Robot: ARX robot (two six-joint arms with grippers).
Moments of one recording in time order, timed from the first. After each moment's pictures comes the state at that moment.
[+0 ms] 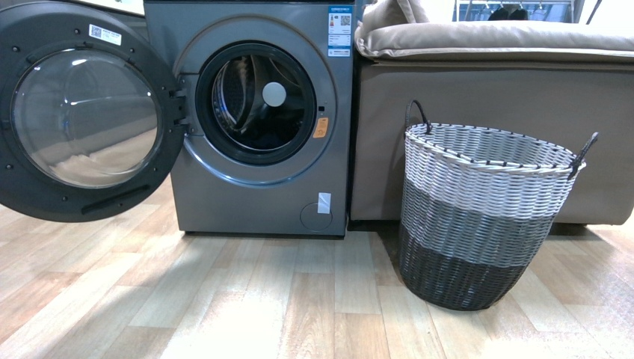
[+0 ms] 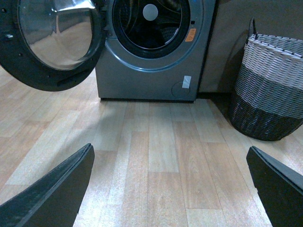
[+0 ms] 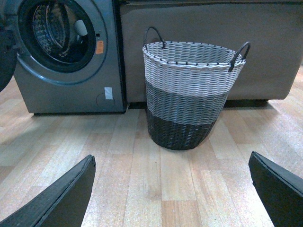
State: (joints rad) left arm 0.00 0.00 0.01 0.00 0.00 0.00; right arm 0.00 0.00 0.01 0.00 0.00 -0.01
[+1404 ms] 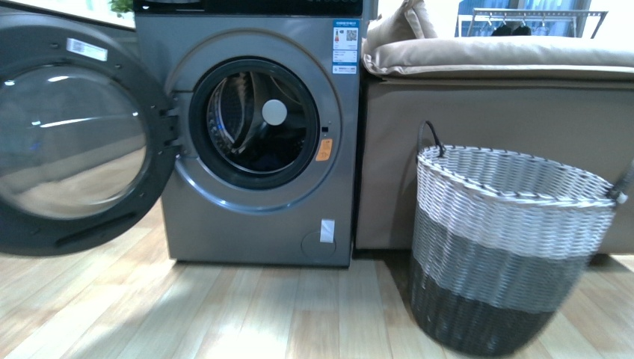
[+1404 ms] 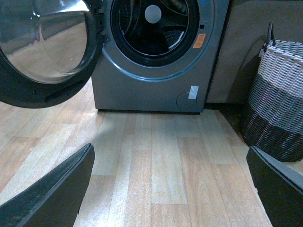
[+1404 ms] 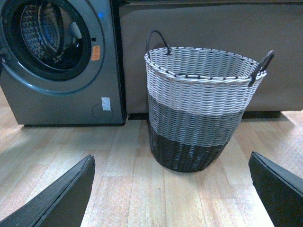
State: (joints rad) left arm 0.00 0.00 0.01 0.00 0.00 0.00; right arm 0.00 0.00 0.01 0.00 0.00 -0.01
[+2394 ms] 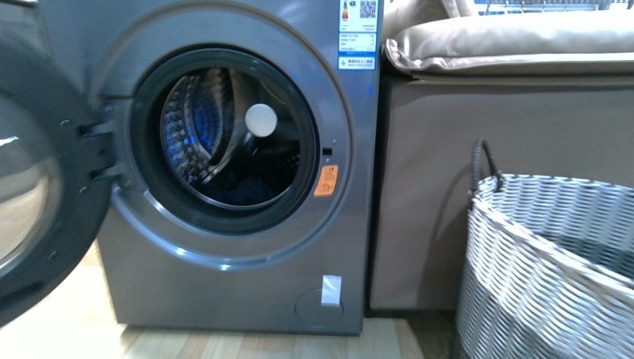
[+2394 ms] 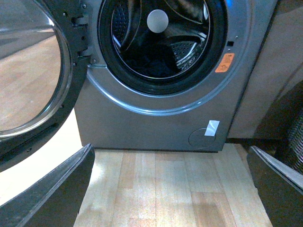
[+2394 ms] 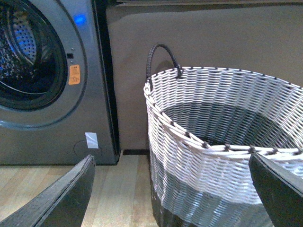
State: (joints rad) left arm 0.00 0.00 0.01 0.00 0.00 0.00; right arm 0.00 0.00 0.01 0.00 0.00 -0.01
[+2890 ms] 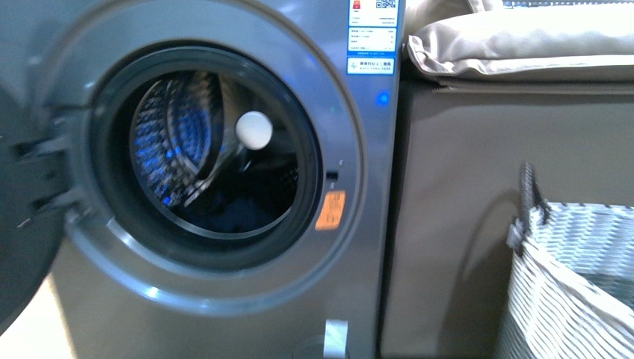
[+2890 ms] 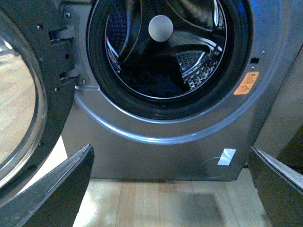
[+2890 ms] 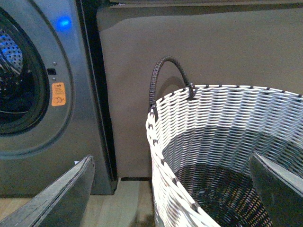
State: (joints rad) left arm 0.00 0.00 0.01 0.00 0.00 0.00; right arm 0.00 0.00 0.01 0.00 0.00 -0.01
